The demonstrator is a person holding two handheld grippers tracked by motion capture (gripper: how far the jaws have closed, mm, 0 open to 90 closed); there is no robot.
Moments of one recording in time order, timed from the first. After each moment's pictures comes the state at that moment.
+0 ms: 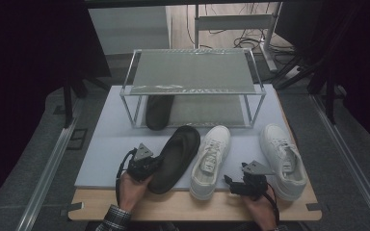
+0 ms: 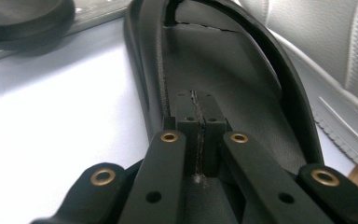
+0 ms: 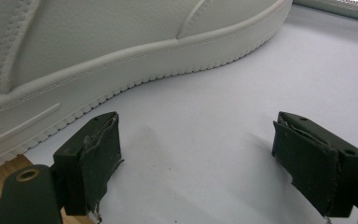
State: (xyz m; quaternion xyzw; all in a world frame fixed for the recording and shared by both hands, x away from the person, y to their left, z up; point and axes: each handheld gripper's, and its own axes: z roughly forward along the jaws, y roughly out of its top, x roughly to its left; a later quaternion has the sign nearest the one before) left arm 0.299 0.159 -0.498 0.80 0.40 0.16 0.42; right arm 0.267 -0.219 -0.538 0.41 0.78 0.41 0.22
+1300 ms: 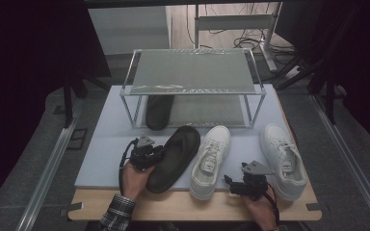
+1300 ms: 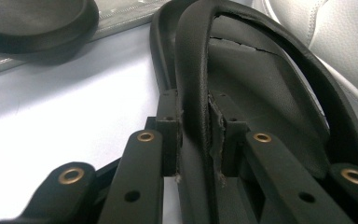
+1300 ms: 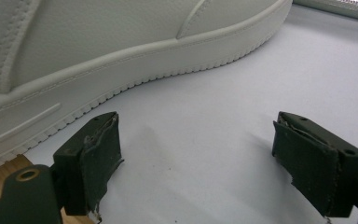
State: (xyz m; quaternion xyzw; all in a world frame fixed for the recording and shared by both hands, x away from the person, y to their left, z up) left arm 0.334 0.155 -0.497 0.80 0.43 0.15 0.40; right arm 0.267 -0.219 -0.538 0.41 0.78 0.41 0.22
